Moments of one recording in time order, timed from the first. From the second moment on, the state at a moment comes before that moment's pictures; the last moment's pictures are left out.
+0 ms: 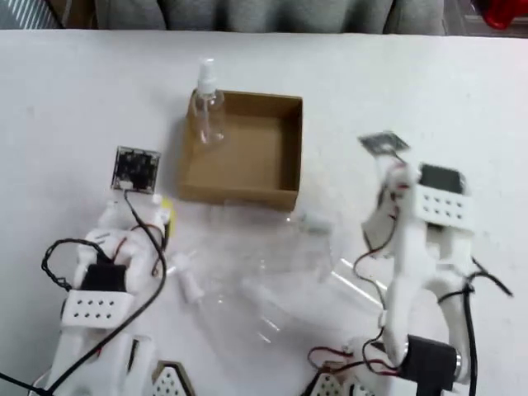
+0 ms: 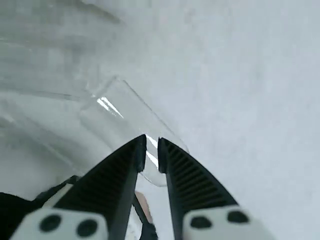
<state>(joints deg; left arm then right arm) -3.9 -57.0 76.4 33.3 -4.7 10.8 -17.5 29.0 86.9 30.6</state>
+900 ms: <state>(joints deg) 22.5 -57.1 59.7 60.7 -45.4 26.0 -11.5 51.3 54.5 30.5</state>
